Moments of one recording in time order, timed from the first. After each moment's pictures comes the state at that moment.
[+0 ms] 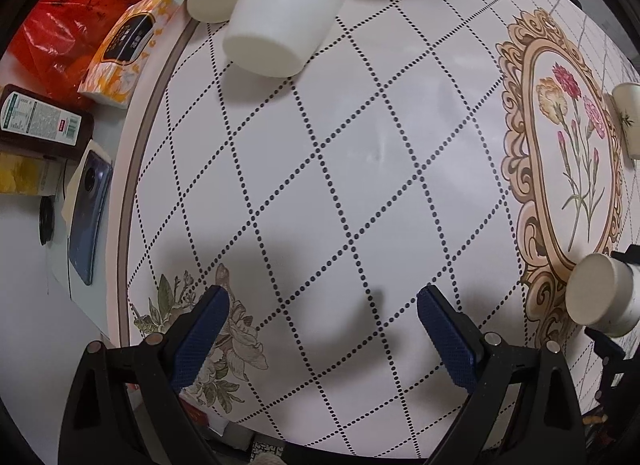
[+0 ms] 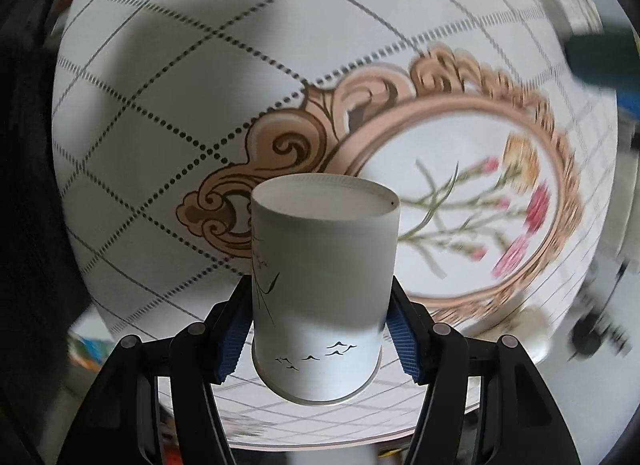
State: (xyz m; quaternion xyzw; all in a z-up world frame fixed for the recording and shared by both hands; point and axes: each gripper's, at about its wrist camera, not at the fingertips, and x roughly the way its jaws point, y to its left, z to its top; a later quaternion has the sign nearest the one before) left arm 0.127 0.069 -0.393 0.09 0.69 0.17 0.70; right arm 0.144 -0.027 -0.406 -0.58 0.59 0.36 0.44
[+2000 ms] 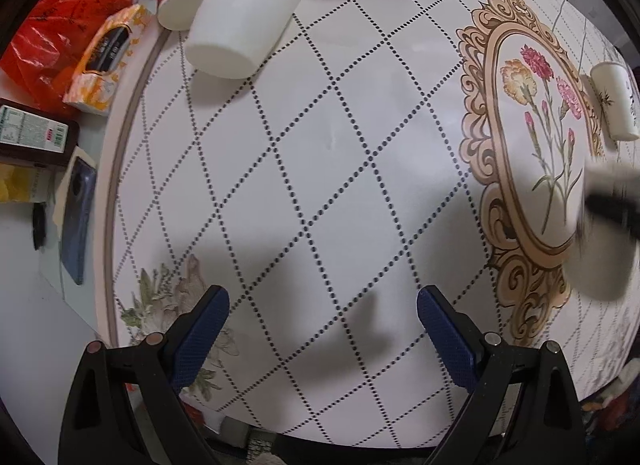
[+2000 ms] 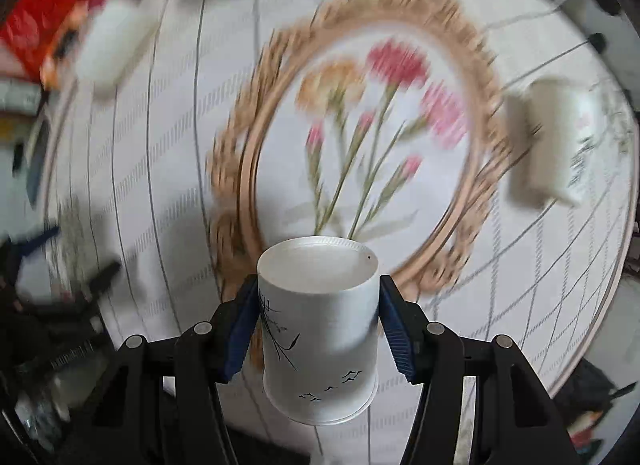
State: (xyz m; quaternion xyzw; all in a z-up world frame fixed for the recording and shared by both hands) left arm 0.124 0.043 -0.386 0.02 0.72 0.11 0.69; right arm 0.354 -0.103 -0.391 -0.10 0.72 0.14 0.68
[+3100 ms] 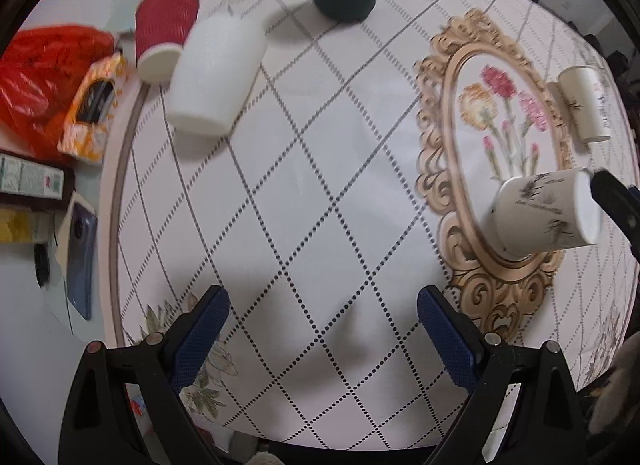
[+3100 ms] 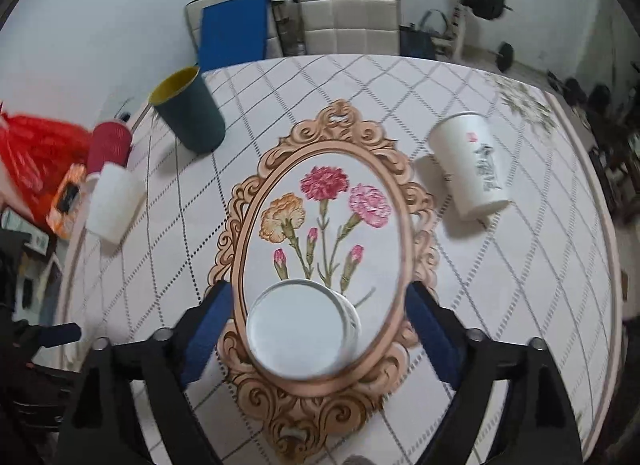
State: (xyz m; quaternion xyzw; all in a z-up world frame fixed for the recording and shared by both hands) left arm 0.150 0.030 -0.338 0.02 0.68 0.03 0.74; right arm 0.315 -0.138 -0.341 0.04 0.54 0.05 0.84
